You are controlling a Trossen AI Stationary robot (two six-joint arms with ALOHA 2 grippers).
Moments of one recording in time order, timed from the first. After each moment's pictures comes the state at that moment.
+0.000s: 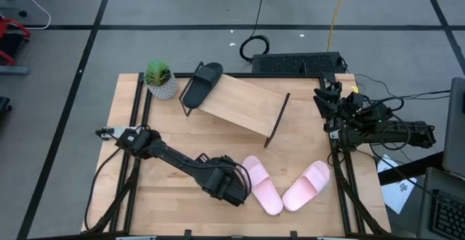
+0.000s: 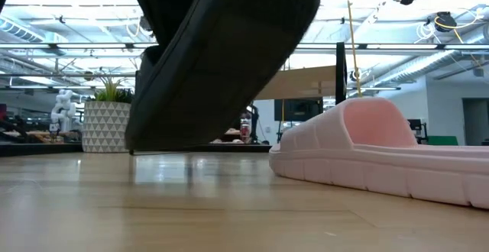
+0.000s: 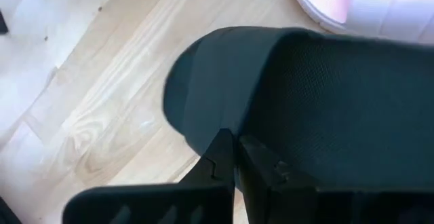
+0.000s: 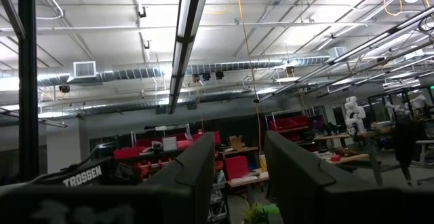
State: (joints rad) left arm -0.46 2.23 2.12 -1.57 -0.28 -1.25; right arm -0.06 0.30 0.32 0.52 0.23 0.06
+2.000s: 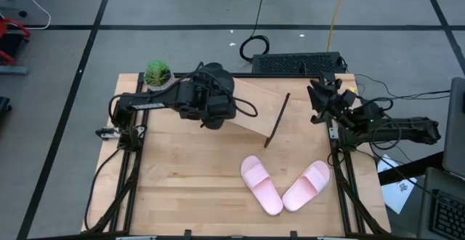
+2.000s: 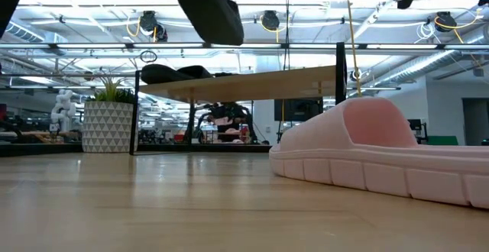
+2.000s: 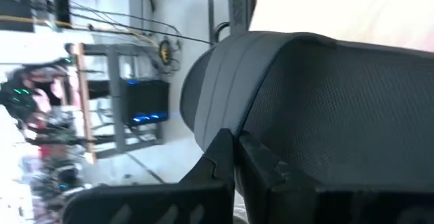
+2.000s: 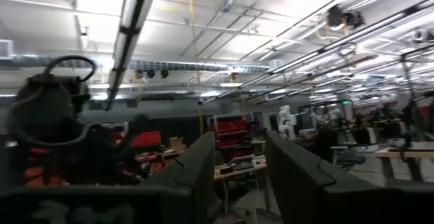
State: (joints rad) left arm -0.03 1.89 2.20 -1.54 -0.82 0.23; right arm -0.06 0.49 0.32 0.73 0.45 -0.10
